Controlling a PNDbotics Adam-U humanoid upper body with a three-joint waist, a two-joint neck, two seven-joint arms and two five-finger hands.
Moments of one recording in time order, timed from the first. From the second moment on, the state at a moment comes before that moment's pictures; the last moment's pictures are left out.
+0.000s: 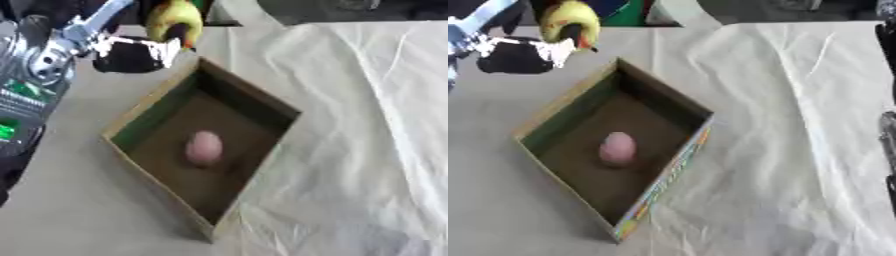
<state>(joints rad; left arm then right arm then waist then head) -0.90 0.42 -0.40 -1.82 -0.73 0.23 -0.46 -0.35 -0.51 -0.13 -1.98 -0.04 0.05 -0.36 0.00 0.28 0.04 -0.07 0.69</state>
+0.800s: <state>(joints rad) -0.83 0.34 -0.53 -1.72 -0.83 0.16 -0.59 -0.35 -0.50 -0.13 -1.98 -0.05 0.04 -0.35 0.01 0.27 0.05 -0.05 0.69</state>
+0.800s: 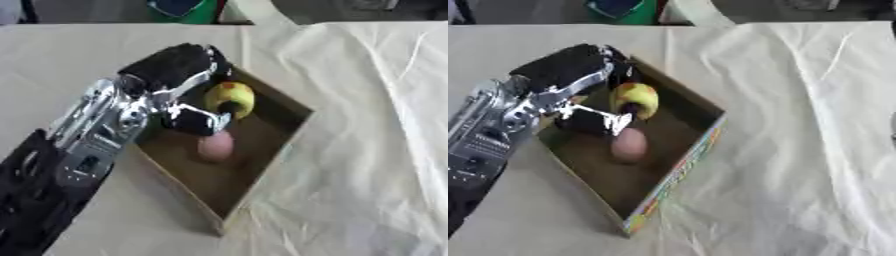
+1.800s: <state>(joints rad) -0.79 0.33 -0.48 -1.75 -1.01 0.15 -0.69 -0.35 -0.50 -0.13 -1.98 -0.05 0.04 -0.34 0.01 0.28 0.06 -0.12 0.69</state>
